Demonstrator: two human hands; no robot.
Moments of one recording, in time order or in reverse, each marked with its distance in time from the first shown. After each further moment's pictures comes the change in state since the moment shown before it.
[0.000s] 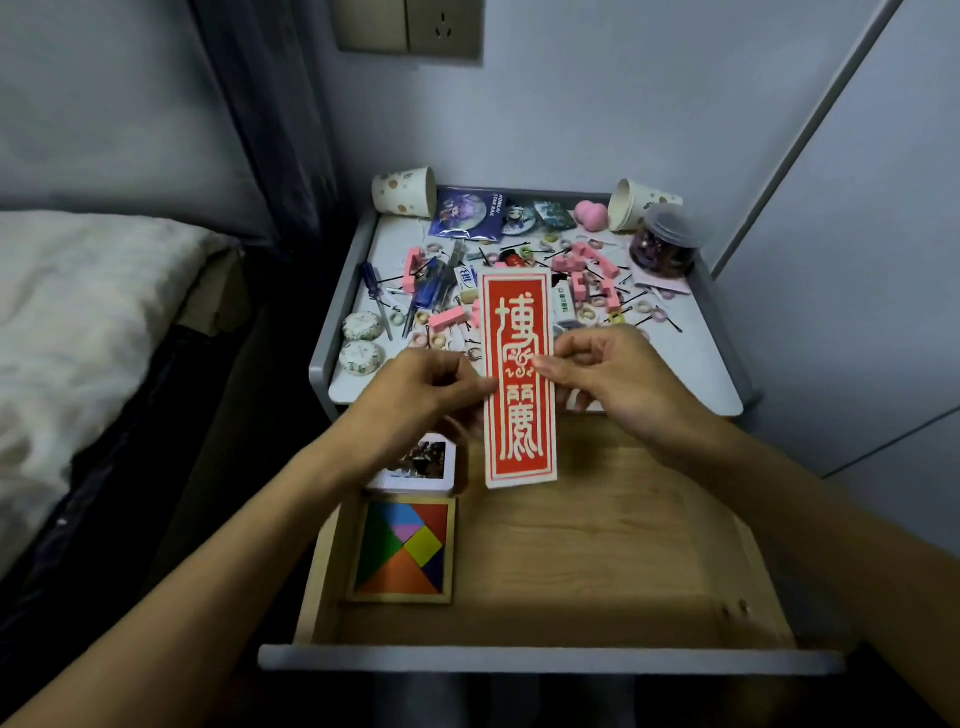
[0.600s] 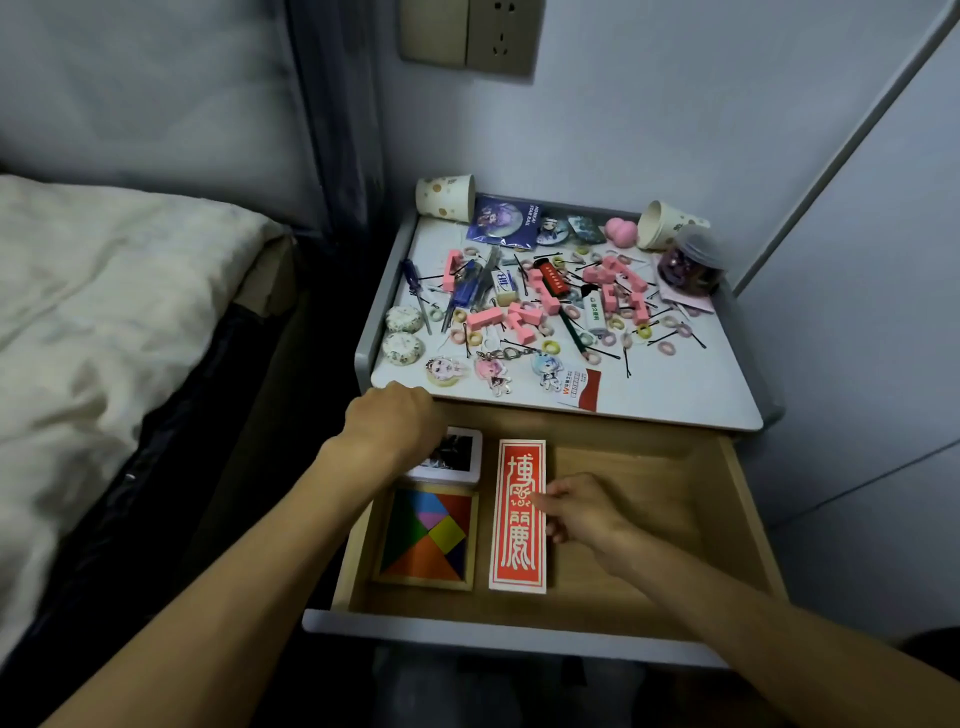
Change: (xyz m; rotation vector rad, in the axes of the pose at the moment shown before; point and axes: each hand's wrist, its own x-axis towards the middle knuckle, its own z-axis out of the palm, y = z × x) left_hand 0.002 -0.054 -0.022 1.098 0.146 -0.374; right_hand -0.022 0.119 0.092 0.012 -0.050 0.606
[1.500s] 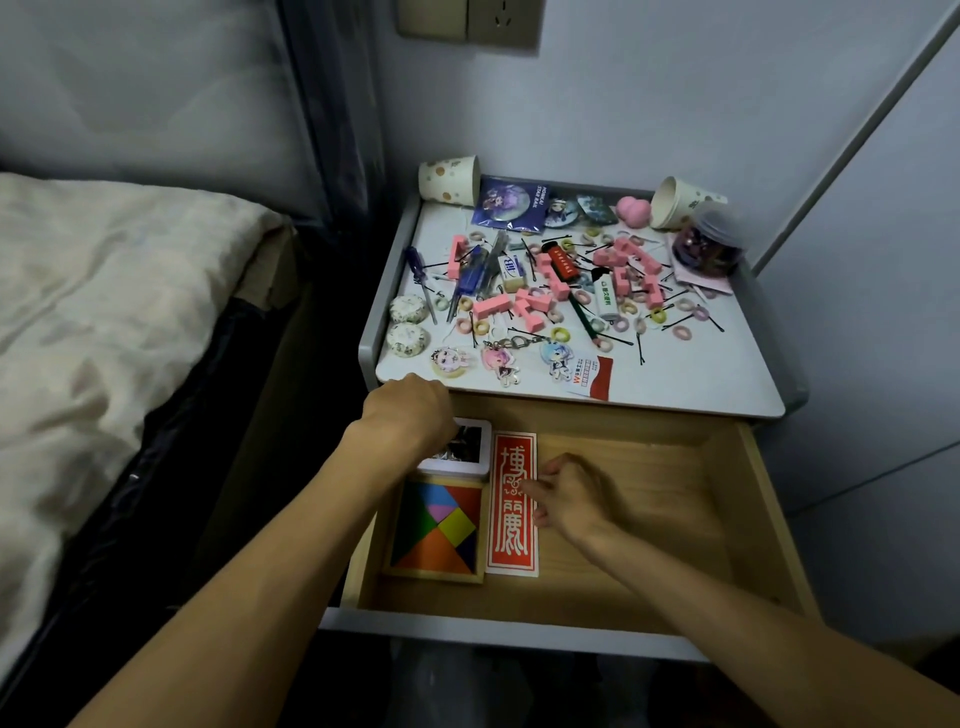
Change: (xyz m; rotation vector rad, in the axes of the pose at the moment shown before) left_hand 0.012 0.009 0.005 0.145 -0.070 0.033; right_hand 0.009 -0.008 0.031 -0.056 0.141 -0.064
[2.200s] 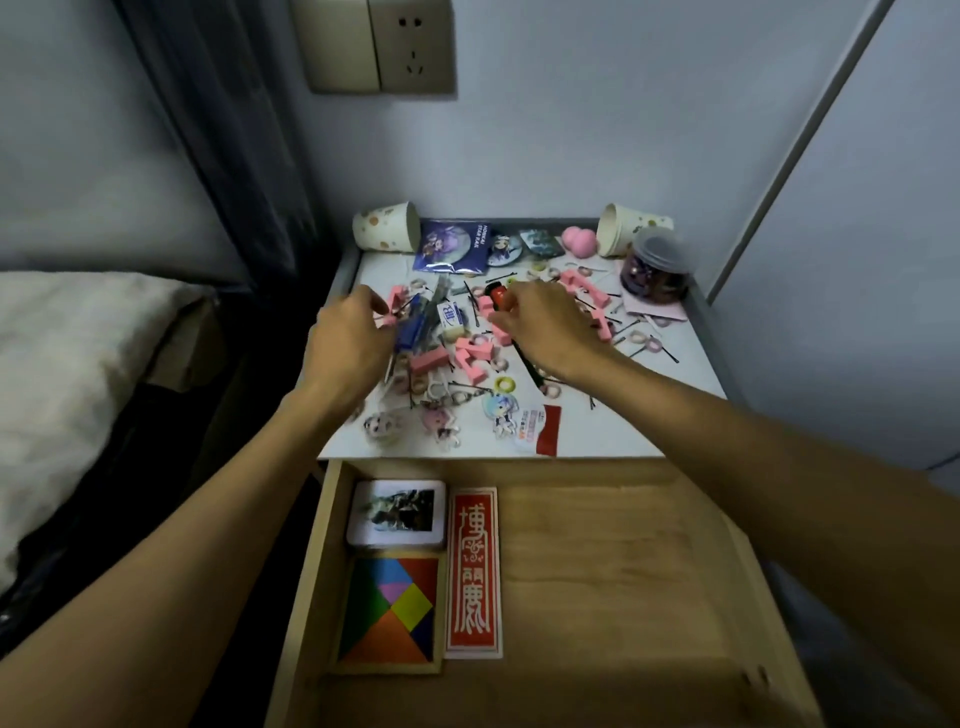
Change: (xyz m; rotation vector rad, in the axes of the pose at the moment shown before) left_hand 0.091 0.008 -0.069 -0.558 0.607 0.000; right_hand 0.084 -0.158 -0.122 -0.434 0.307 -0.635
